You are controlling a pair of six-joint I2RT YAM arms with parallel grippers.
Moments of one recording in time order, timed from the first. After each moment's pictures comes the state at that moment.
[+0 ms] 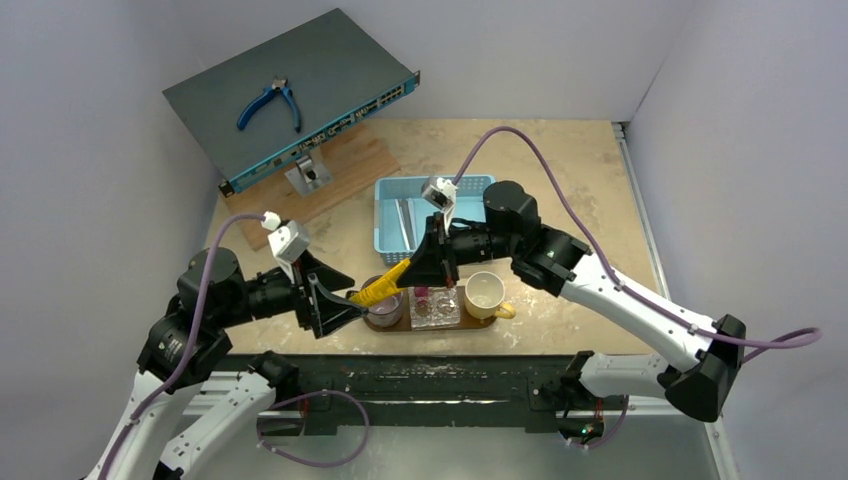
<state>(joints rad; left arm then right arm) -0.52 0.53 0.99 -0.70 0.66 -0.32 0.87 1.21 1.13 -0.13 -0.78 0.39</state>
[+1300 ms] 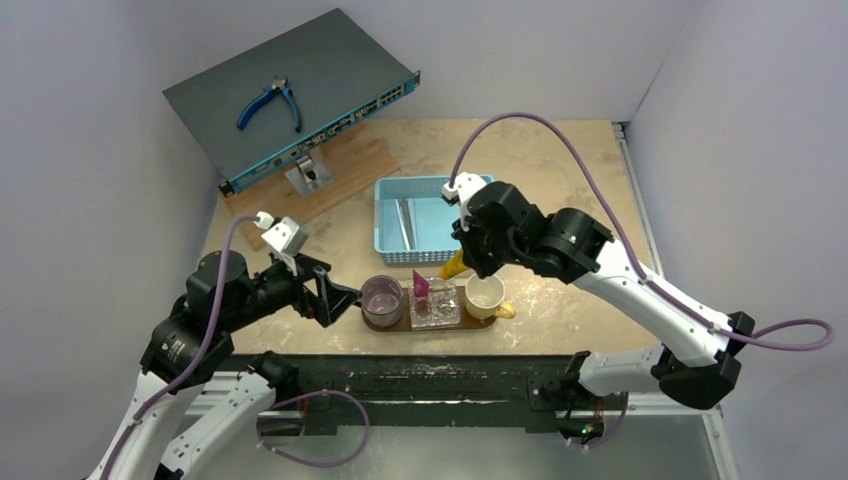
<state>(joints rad) -0.52 0.51 0.97 -0.79 0.33 -0.25 0.96 1.25 1.52 -1.07 0.16 0.21</state>
